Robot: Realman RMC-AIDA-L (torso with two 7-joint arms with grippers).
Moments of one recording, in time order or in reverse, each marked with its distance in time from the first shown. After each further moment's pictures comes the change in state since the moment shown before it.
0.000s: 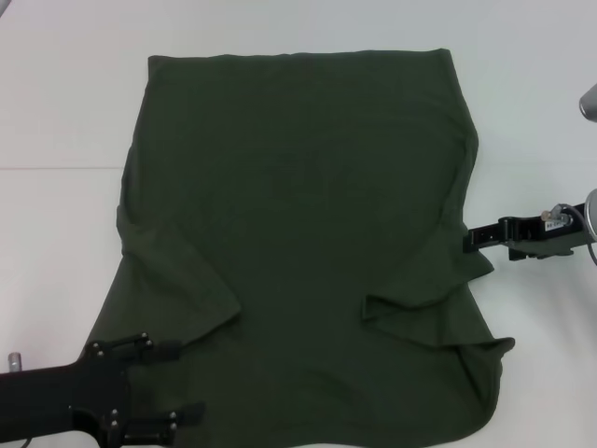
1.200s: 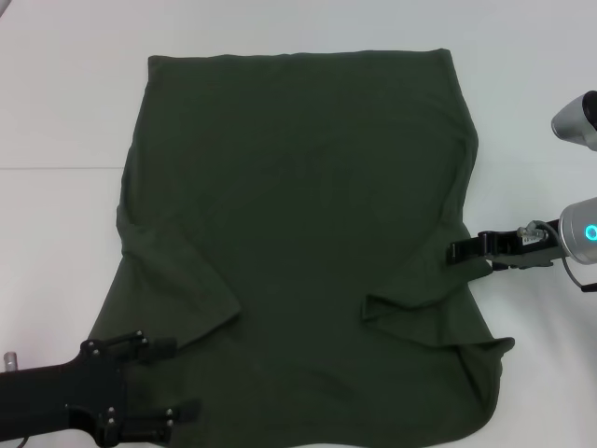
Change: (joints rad) left arm 0.004 0.001 -0.007 0.000 -0.002 -0.008 0.002; right arm 0.008 0.035 -0.029 0.057 -0.003 0.101 -0.013
